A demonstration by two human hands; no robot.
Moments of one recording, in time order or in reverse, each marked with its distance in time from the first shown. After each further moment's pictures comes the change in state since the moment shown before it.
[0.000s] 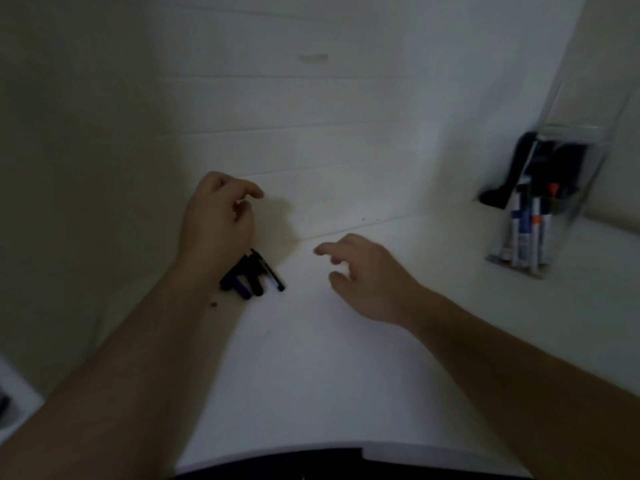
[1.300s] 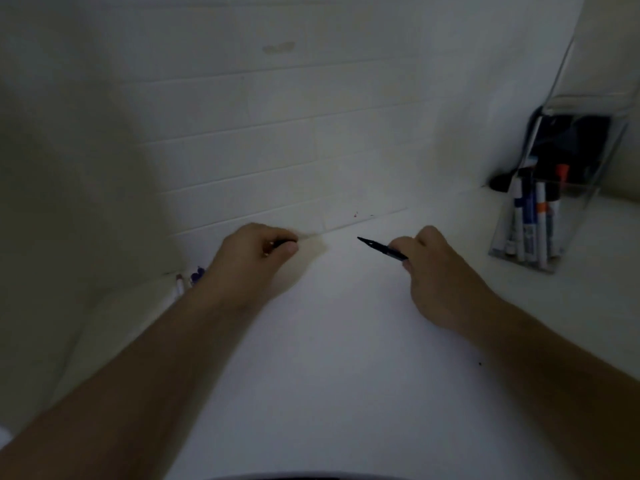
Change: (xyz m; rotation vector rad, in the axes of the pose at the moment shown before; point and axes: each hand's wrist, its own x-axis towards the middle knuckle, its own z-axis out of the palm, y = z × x) left_hand -0.021 0.036 0.047 0.053 -0.467 -0.053; right_hand -0.049 0.075 -0.049 -0.253 -0.004 0.275
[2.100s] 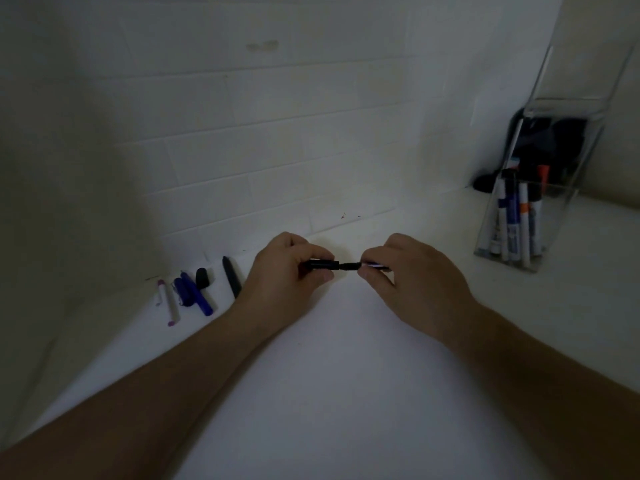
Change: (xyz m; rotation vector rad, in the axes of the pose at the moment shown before) left_hand -0.010 0.037 0.050 -0.103 0.021 0.135; right_hand -0.001 -0.017 -0.001 -0.006 0.134 -0.092
